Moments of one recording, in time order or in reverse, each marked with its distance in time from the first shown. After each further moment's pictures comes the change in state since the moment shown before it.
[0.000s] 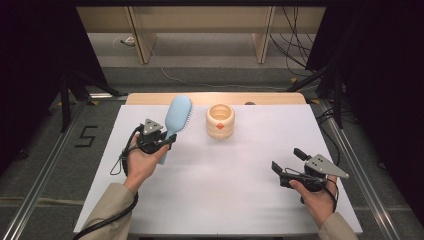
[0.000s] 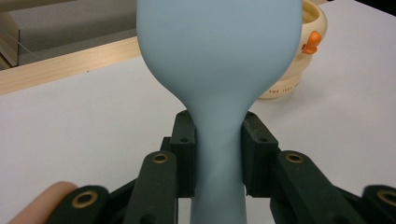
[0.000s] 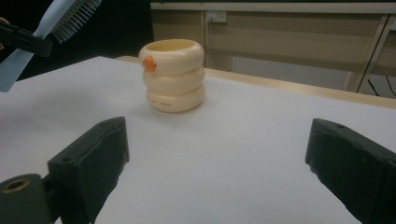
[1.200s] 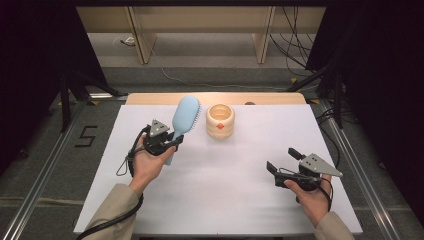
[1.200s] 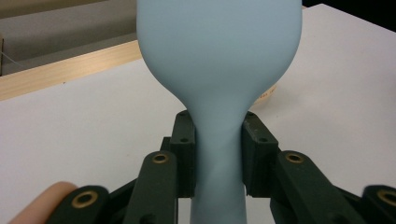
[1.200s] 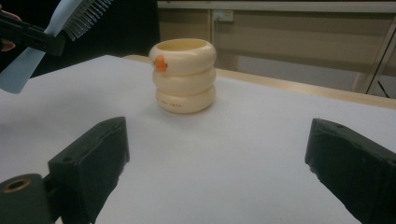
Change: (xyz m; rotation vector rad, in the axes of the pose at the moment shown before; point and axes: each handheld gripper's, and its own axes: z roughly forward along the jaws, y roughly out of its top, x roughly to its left) left arm -0.017 0.003 0.002 -0.019 -0.042 0.023; right arm 0.009 0.001 0.009 0.004 0.023 -0.007
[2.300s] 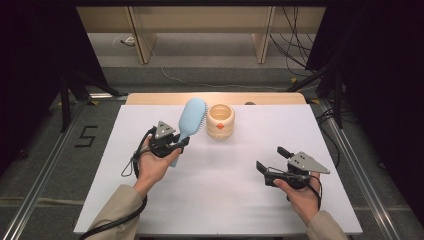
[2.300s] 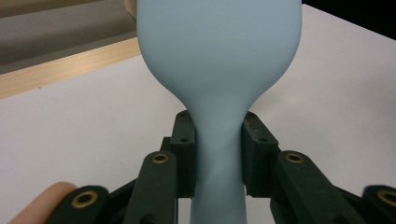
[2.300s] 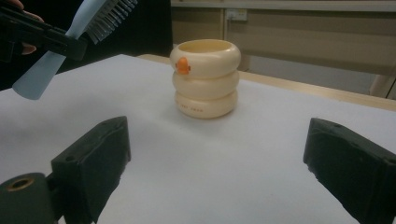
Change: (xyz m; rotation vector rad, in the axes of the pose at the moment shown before) left arm -0.015 0.000 0.004 -0.005 -0.041 0.008; right arm 0.019 0.004 0.018 0.005 0.046 -0.008
